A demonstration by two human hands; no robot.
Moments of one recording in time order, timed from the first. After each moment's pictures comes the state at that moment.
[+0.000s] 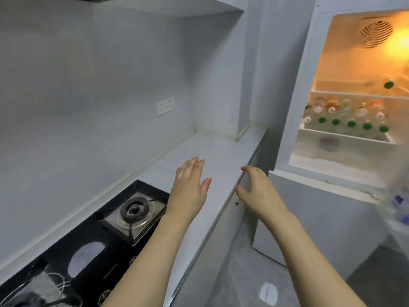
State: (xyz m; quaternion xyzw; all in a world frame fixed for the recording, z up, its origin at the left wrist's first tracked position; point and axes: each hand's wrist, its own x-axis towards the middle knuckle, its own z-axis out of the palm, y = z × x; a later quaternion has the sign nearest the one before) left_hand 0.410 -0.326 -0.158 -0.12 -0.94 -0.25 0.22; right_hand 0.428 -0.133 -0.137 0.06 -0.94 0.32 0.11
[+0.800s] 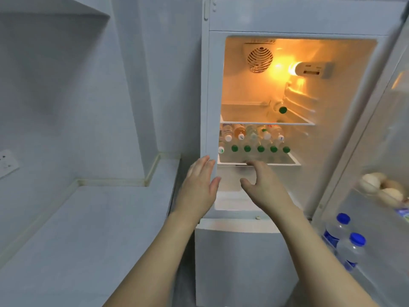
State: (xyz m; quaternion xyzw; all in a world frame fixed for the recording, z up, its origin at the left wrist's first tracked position) left_hand 0.093 -0.029 -0.116 -0.37 -0.85 -0.33 0.16; right_hand 0.186 0.125 -0.092 -0.18 -0.92 0.25 0.24
